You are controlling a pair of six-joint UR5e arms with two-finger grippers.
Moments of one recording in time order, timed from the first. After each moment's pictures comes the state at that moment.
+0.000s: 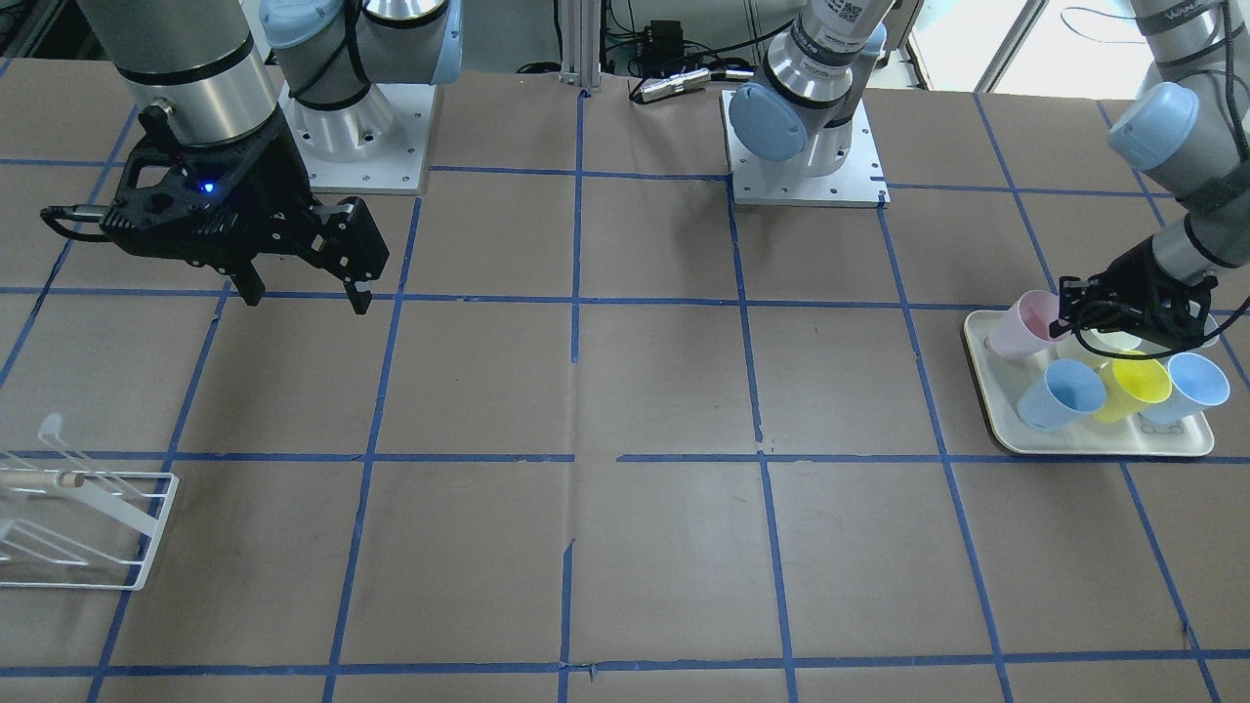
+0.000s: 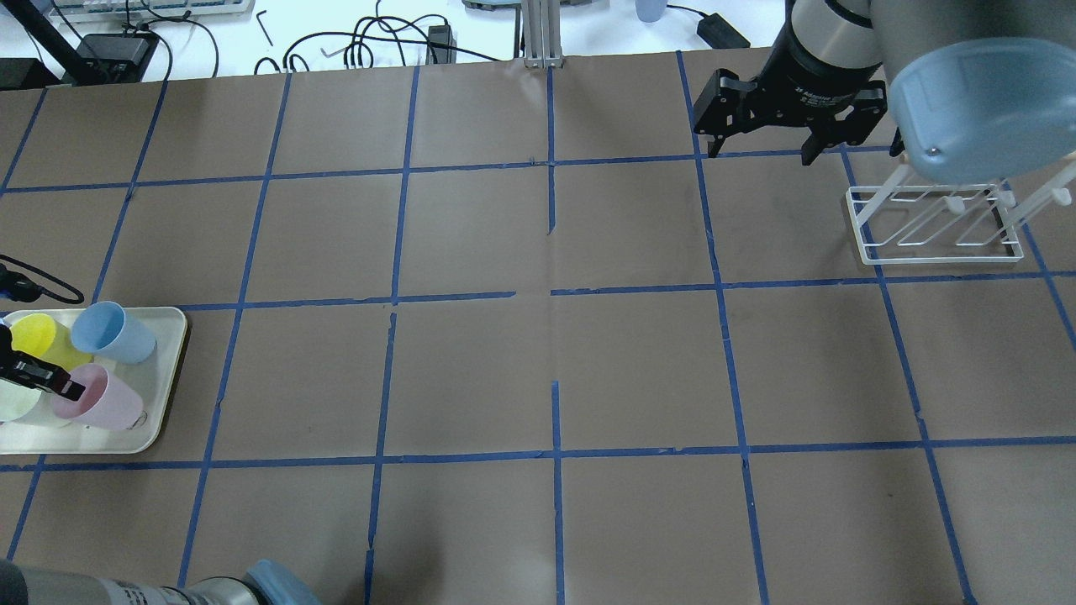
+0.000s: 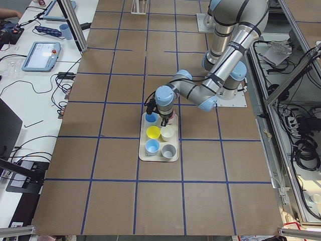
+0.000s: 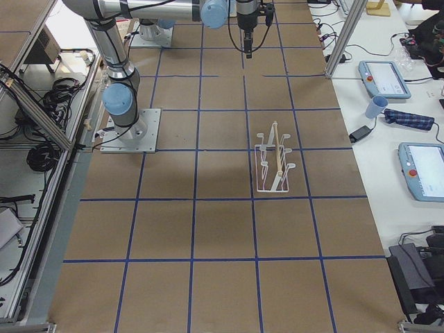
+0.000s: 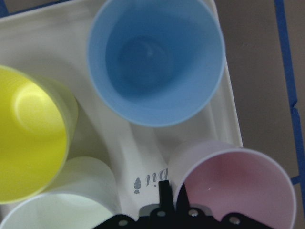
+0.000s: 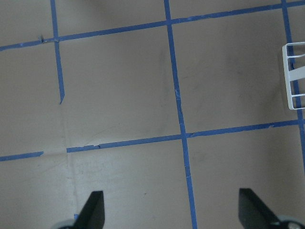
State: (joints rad) left arm -0.70 -1.78 -1.98 -1.11 1.55 1.15; right arm 1.60 -1.54 1.61 -1.80 -1.54 0.16
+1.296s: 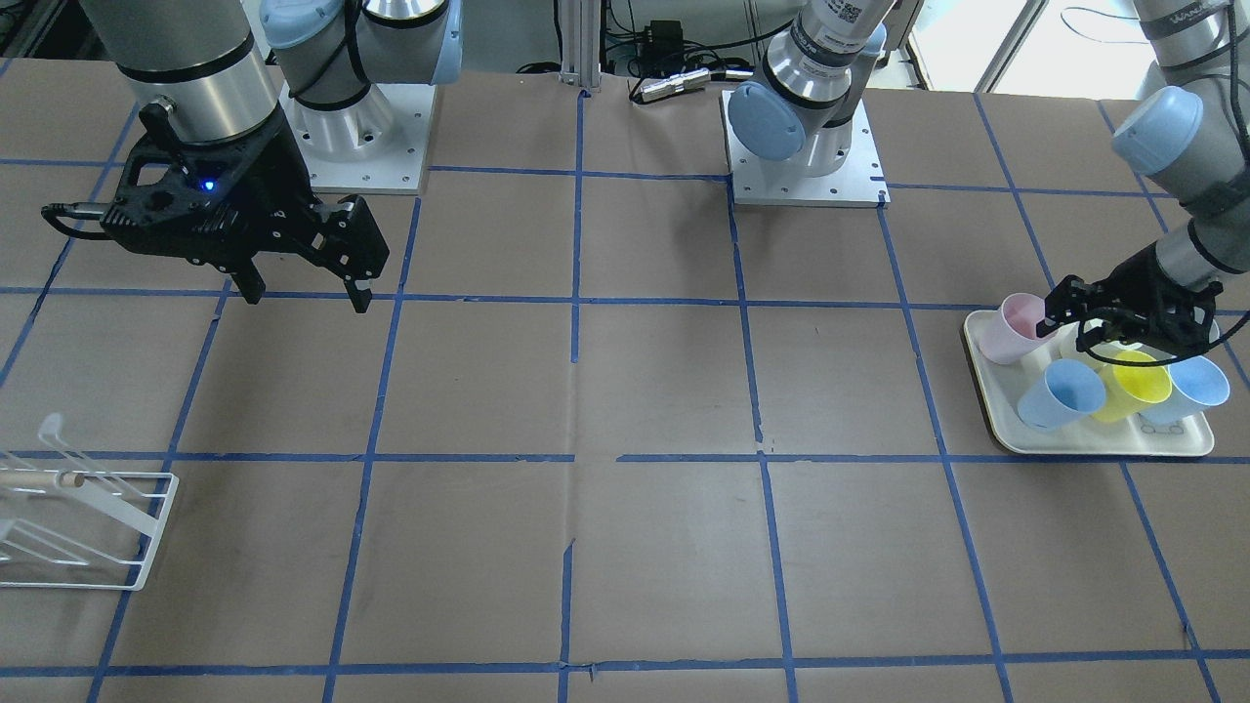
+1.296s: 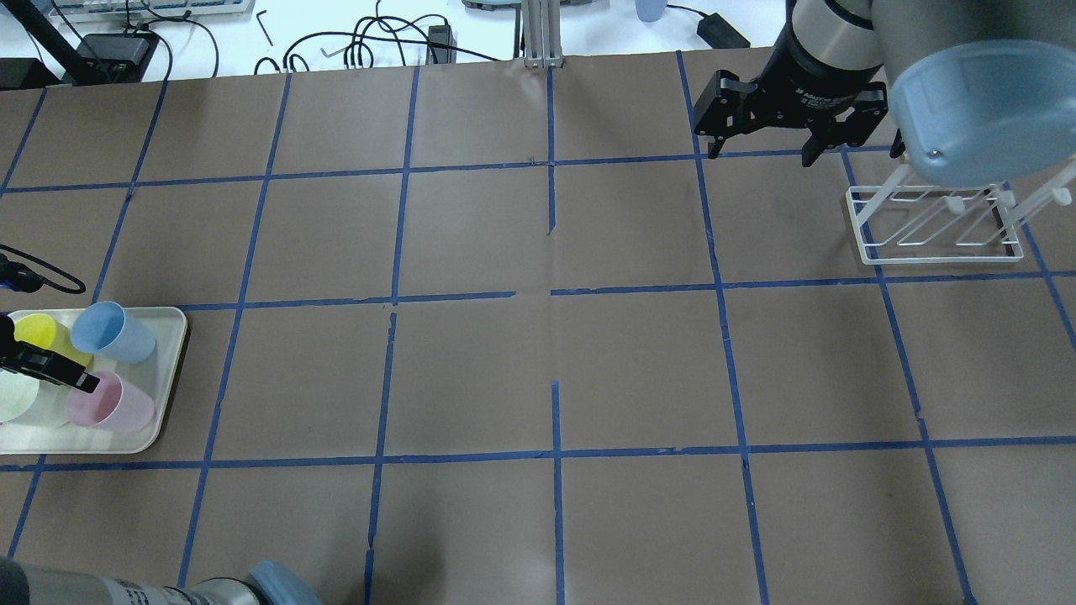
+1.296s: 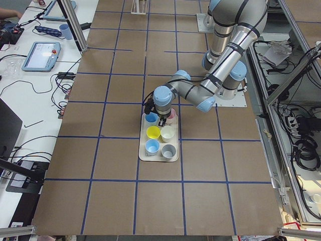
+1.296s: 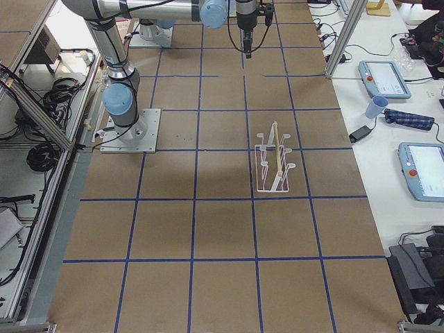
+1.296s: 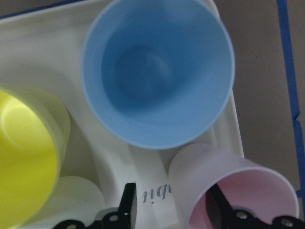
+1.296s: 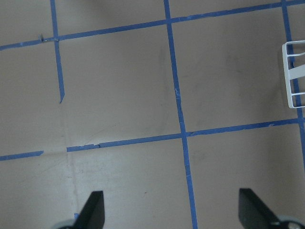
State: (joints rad) left arm -0.72 -1.78 -1.95 -1.13 1.54 1.13; right arm 1.60 -1.55 1.61 -1.80 -1.54 0.16
